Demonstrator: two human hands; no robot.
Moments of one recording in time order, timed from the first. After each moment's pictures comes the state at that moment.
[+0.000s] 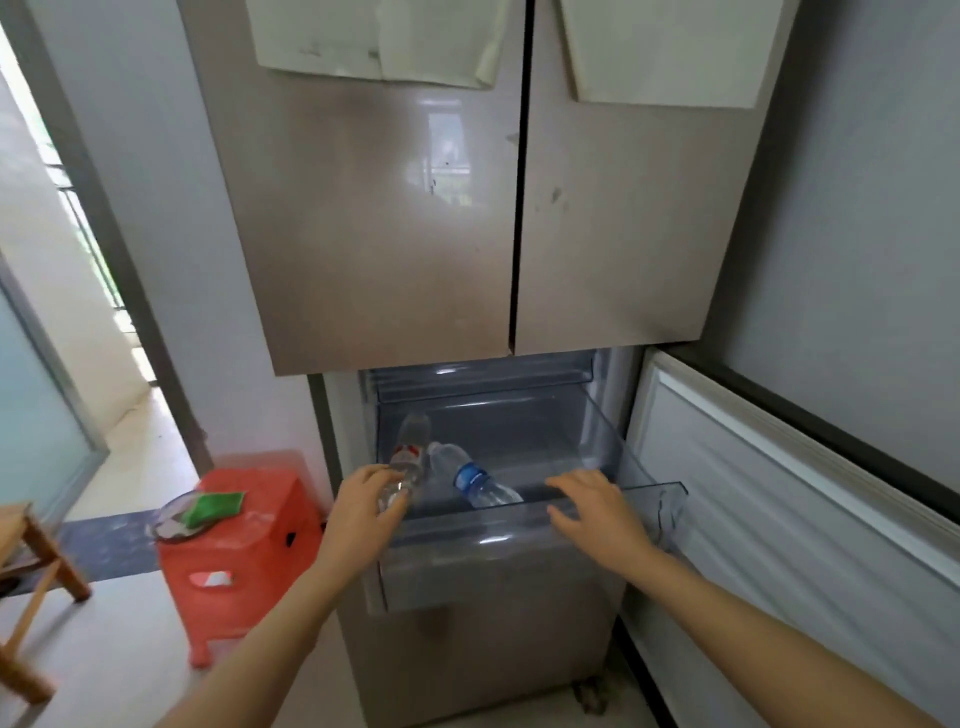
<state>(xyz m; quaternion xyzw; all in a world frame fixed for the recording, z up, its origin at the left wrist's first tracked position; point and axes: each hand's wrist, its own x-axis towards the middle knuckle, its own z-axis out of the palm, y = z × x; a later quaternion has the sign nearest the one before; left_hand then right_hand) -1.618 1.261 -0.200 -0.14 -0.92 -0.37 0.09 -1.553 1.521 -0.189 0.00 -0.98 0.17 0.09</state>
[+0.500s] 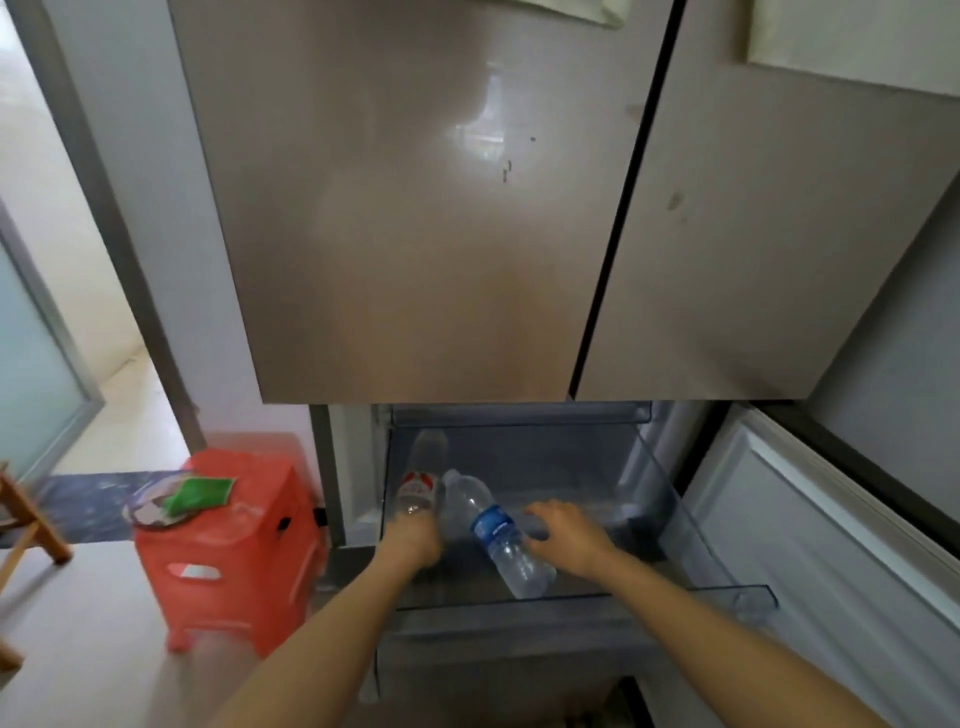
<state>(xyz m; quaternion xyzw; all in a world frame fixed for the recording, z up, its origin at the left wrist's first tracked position) -1.766 1.317 -0.267 -0.03 -0.97 -0.17 -0.19 -1.709 1.505 -0.220 -0.01 -0.98 0.15 -0.14</state>
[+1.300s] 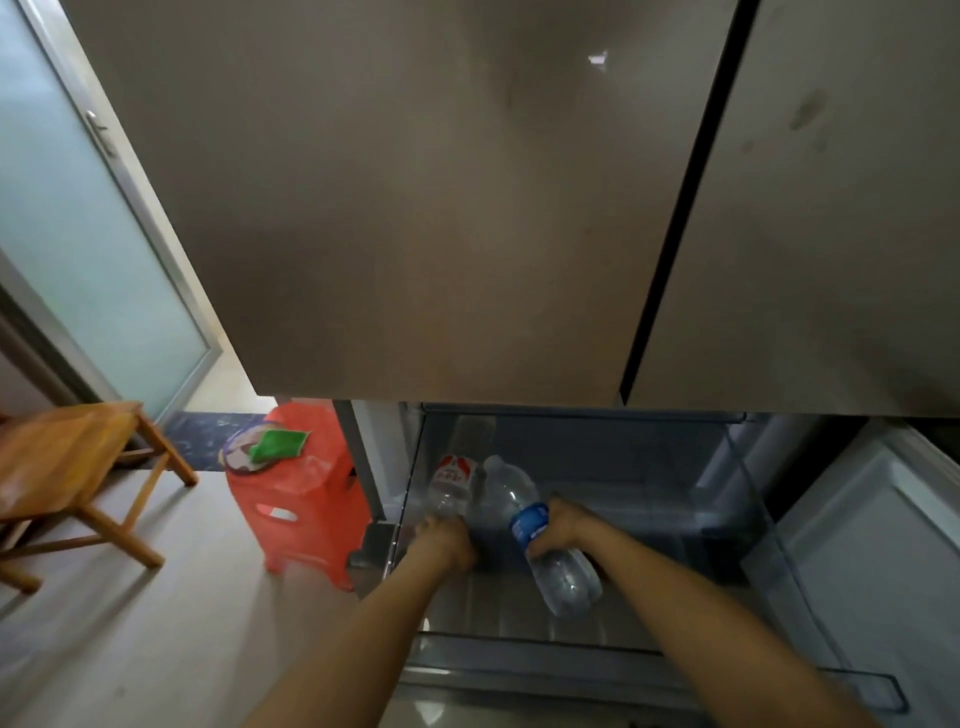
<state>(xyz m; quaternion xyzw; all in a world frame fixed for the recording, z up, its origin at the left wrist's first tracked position) -1.793 1.332 -0.308 0.03 -0.95 -0.12 -0.28 -1.814 1.511 -0.306 -0.04 -0.92 0.25 -0.31</state>
